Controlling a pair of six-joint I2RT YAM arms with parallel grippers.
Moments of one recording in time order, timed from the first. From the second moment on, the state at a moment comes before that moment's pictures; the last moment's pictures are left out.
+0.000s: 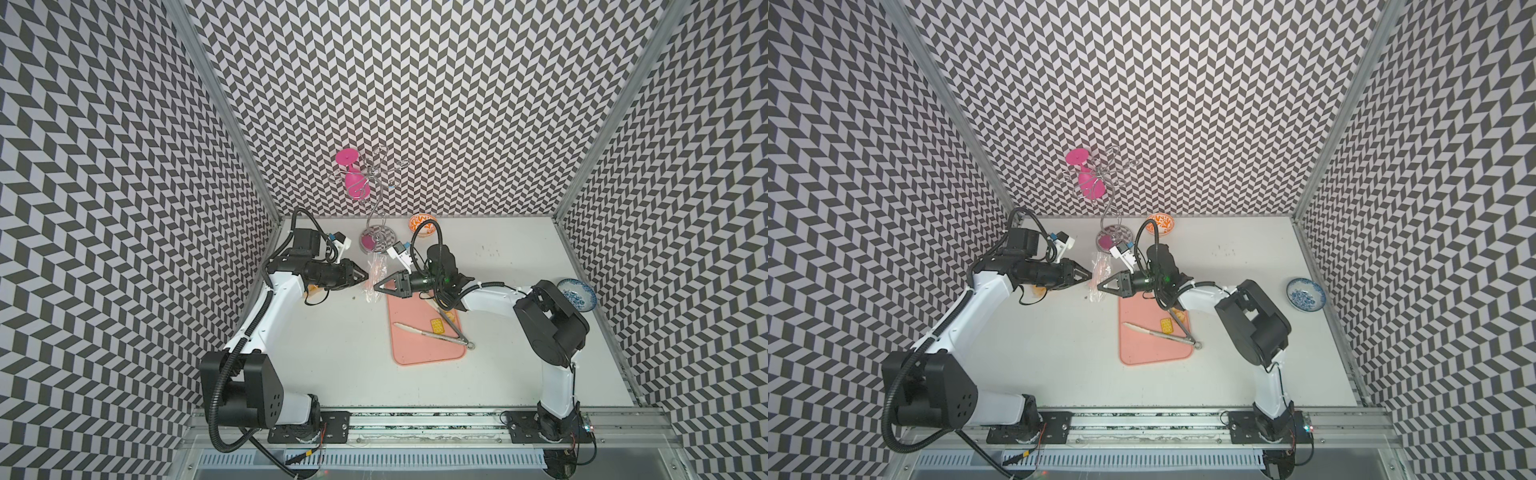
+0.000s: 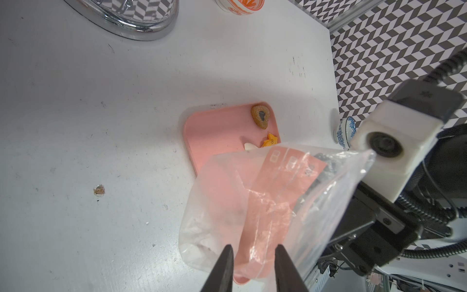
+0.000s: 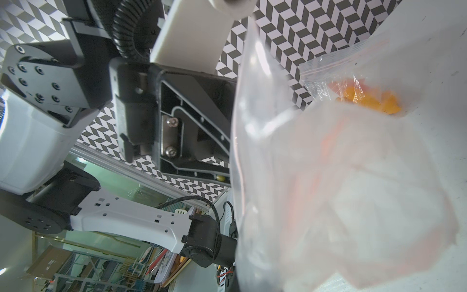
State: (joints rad) left arm -0.07 1.40 1.19 -0.79 0.75 -0.20; right arm 0.69 1.96 1.21 0.58 -0.96 0.73
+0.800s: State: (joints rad) left arm -0.07 1.37 1.16 -0.77 0.80 -0.22; right arm 0.69 1.96 1.19 0.61 -0.99 0.76
